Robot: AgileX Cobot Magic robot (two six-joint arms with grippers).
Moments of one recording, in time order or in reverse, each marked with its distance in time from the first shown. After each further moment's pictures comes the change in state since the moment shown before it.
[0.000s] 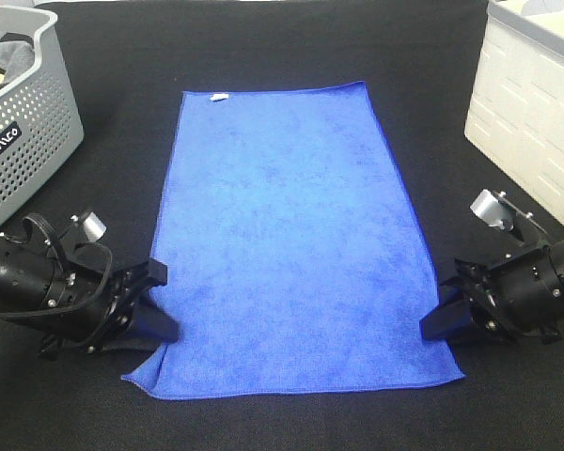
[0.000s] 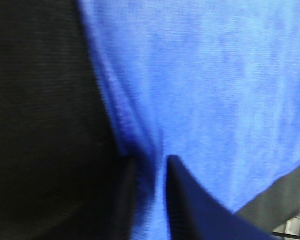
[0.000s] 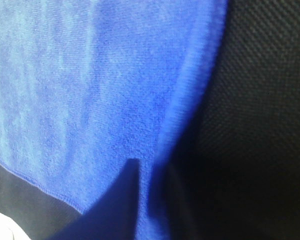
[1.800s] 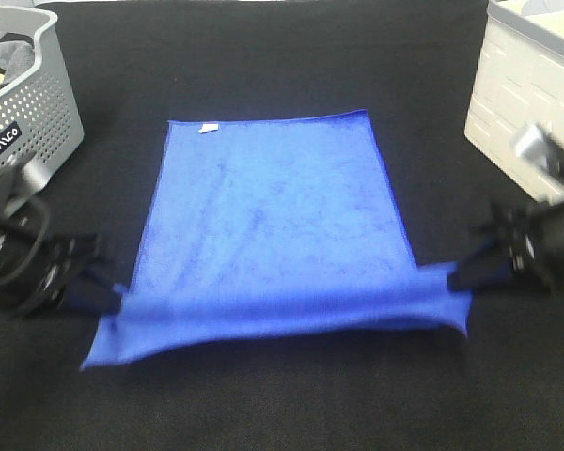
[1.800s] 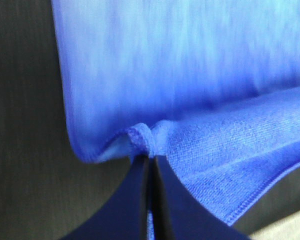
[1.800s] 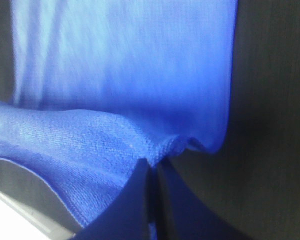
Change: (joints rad) left arm -0.008 -0.380 0.025 0.560 -0.104 -0.490; right arm 0.000 -0.318 -0.046 -0.265 0.082 0.346
